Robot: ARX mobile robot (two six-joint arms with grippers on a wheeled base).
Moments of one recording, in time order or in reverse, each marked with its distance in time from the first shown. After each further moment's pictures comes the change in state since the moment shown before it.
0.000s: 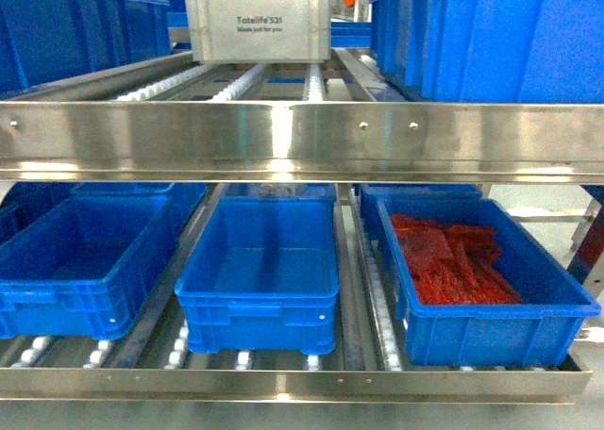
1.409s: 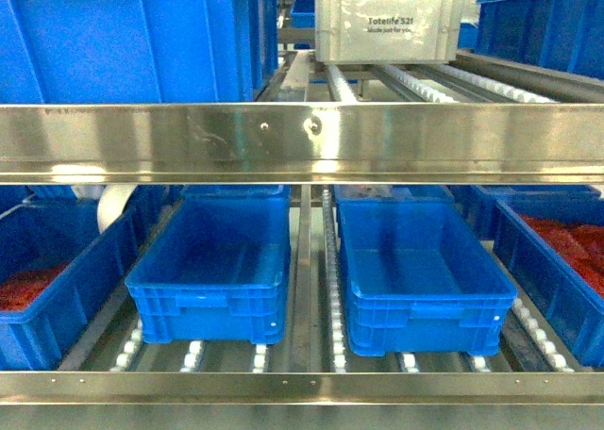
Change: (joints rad) left arm 0.000 0.000 0.000 0.000 -0.002 0.000; right arm 0.000 0.000 0.000 0.000 -0.003 0.000
